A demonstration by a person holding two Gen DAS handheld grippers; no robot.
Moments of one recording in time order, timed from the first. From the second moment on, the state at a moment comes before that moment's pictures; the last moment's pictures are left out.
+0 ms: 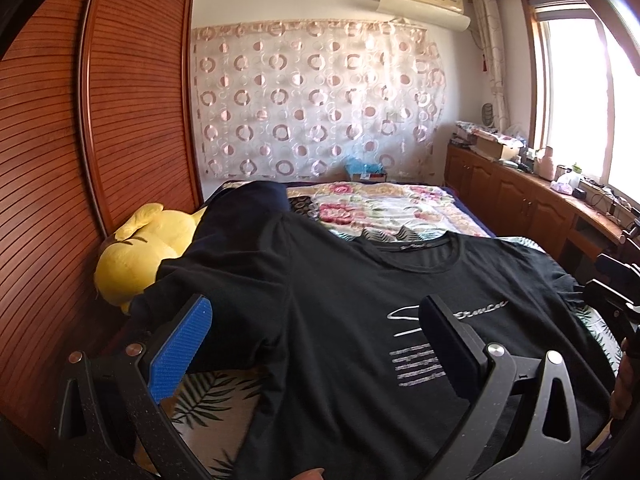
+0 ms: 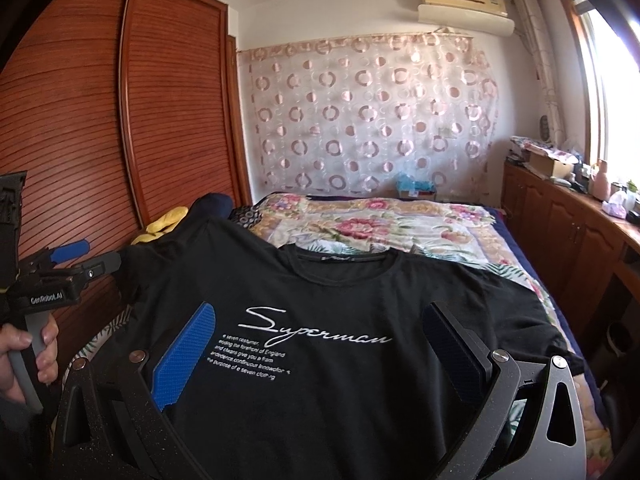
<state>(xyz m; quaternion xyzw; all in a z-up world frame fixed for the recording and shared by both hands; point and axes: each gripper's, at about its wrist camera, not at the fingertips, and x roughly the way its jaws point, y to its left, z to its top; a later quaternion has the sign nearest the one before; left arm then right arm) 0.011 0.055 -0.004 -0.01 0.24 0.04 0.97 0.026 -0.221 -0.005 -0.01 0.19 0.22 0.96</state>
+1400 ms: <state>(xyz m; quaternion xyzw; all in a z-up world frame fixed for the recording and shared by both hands) 0.071 0.200 -0.045 -0.06 0.32 0.02 0.94 0.093 -0.223 -0.002 -0.06 0.23 0.30 0.93</state>
